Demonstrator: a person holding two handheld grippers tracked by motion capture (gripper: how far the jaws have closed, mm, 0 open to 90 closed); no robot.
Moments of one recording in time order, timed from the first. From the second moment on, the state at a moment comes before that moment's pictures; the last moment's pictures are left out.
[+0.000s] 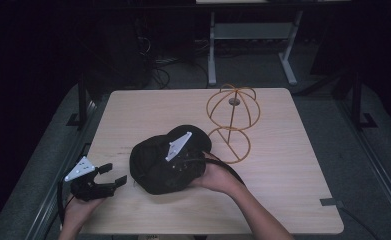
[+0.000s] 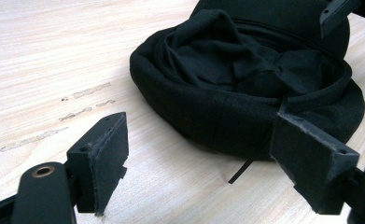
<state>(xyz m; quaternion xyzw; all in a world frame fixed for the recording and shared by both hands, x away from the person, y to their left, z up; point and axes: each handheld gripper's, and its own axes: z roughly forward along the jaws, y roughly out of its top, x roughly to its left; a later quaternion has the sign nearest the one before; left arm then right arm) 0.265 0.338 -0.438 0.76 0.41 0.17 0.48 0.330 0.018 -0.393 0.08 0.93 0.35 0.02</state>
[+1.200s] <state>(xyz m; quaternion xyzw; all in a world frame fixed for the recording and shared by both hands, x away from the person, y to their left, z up) 0.265 0.339 -0.439 0.76 0.41 0.17 0.47 0.328 0.053 -0.421 0.05 0.95 0.31 0.01</state>
